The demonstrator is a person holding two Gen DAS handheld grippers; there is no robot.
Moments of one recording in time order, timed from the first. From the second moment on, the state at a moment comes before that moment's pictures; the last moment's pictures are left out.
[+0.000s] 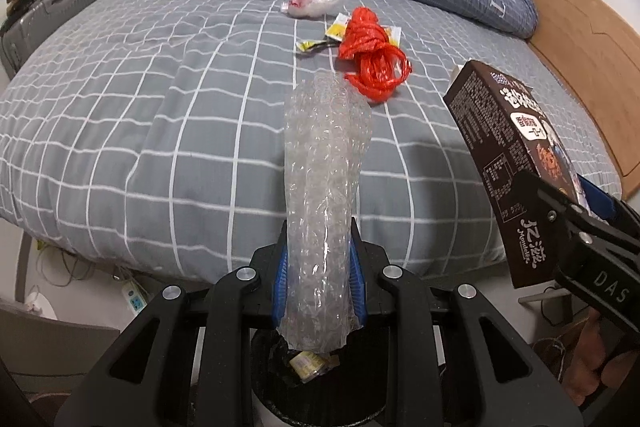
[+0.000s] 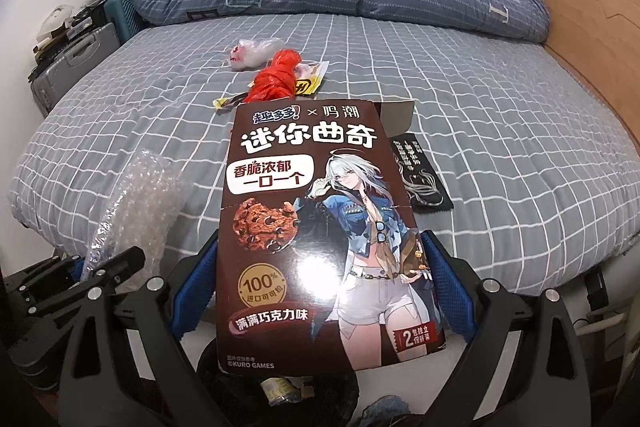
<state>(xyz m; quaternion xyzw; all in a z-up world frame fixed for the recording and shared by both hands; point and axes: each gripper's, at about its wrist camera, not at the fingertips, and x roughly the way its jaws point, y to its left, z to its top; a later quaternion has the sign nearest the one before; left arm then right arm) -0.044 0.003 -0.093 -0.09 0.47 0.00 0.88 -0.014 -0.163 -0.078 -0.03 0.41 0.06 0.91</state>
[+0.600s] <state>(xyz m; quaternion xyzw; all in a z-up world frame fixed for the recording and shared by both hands) -0.079 0.002 -0.108 -0.09 0.48 0.00 0.87 -0.044 -0.162 -0.088 -0.03 0.42 0.07 0.90</state>
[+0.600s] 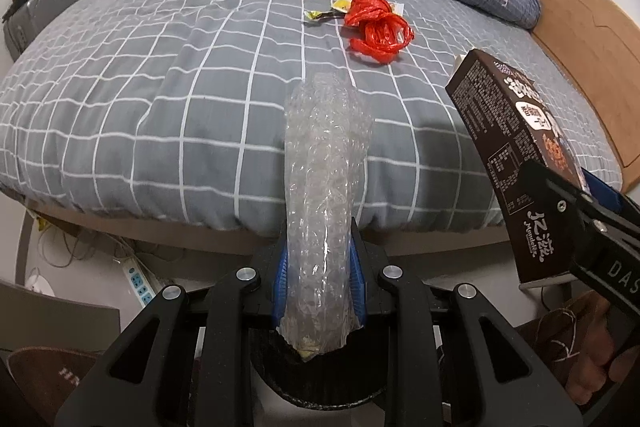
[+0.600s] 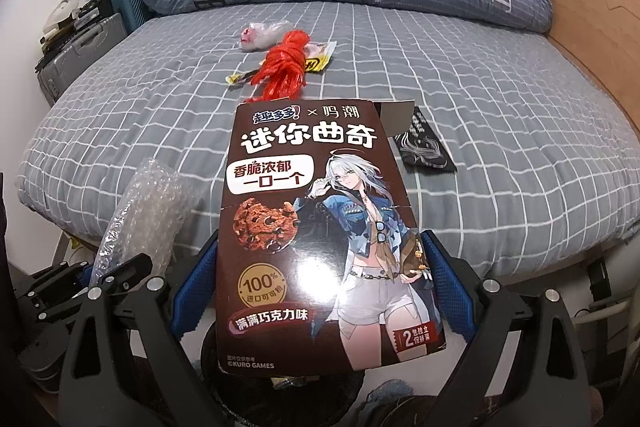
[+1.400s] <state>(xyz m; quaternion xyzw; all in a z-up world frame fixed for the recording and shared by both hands) -0.136 0.003 -0.133 -0.10 0.52 0.00 0.85 -0.102 -0.165 -0.122 -0.03 0.47 0.07 0.88</state>
